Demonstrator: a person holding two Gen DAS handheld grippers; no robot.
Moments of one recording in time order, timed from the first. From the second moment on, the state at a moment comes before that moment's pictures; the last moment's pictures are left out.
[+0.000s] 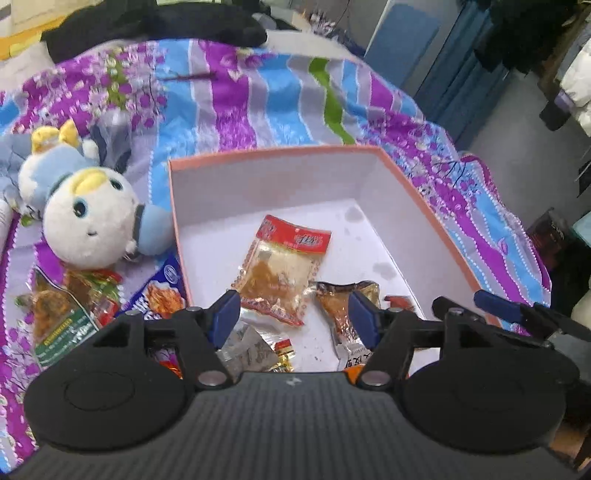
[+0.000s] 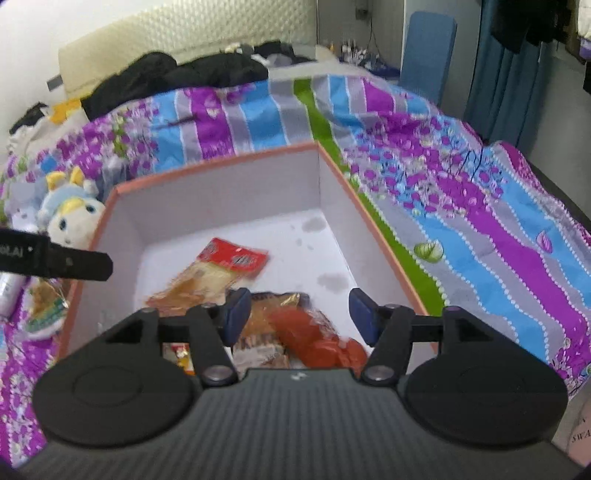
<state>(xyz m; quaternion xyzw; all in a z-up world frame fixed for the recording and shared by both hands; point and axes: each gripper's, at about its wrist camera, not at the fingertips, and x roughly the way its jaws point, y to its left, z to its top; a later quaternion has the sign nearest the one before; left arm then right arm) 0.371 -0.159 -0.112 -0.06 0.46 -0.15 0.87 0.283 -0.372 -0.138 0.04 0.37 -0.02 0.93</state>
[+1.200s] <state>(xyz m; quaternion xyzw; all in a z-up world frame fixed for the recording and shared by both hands) 0.158 -0.007 -0.081 -0.07 0.28 -0.10 0.95 0.121 -0.265 -0.112 0.08 0.22 0.06 0.97</state>
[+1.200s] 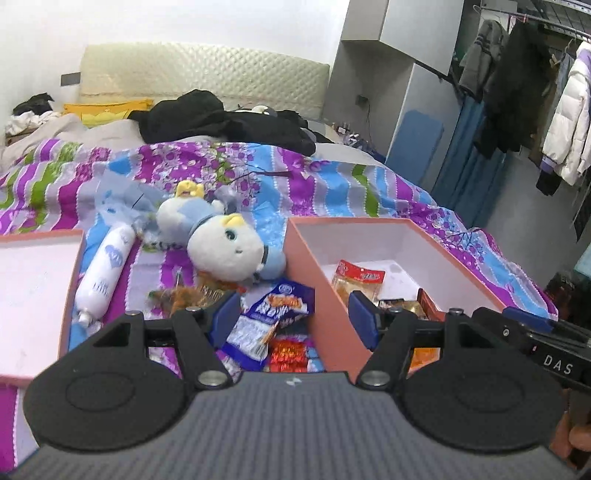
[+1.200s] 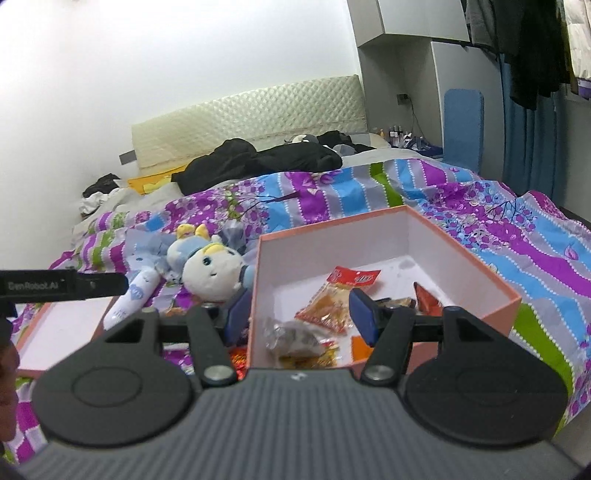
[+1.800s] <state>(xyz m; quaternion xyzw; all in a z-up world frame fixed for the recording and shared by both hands) 0.106 0.046 -0.158 -0.05 0.35 -0.04 0.93 0.070 -0.198 -0.179 0.06 0.25 0.06 0.96</state>
